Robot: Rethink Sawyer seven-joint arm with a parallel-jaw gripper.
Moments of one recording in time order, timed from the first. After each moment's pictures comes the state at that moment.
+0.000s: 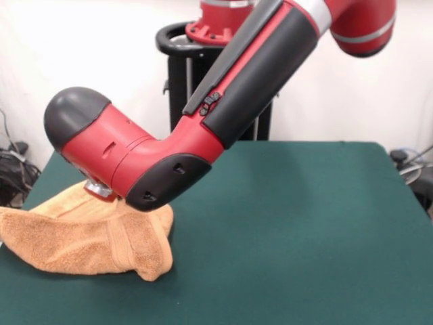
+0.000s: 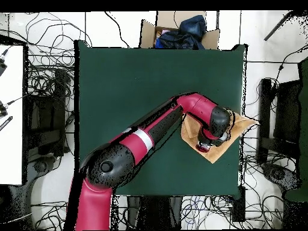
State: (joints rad) arm 0.04 0.50 -1.10 0.79 -1.91 -1.35 3.05
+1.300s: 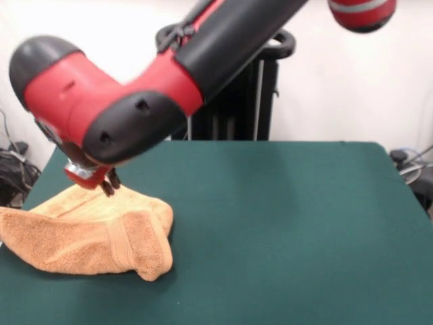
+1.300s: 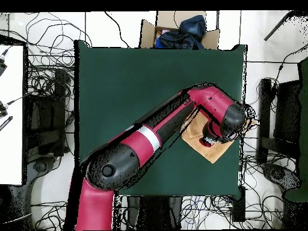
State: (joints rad) arm 0.00 0.37 -1.14 0.81 -1.79 -1.35 3.05
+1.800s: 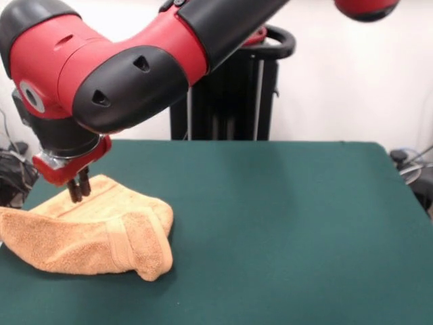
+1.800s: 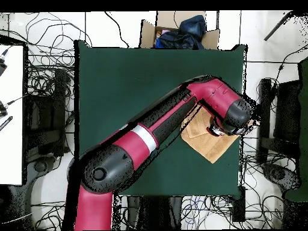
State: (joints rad) arm 0.00 0.34 -1.20 0.81 -1.75 -1.19 3.13
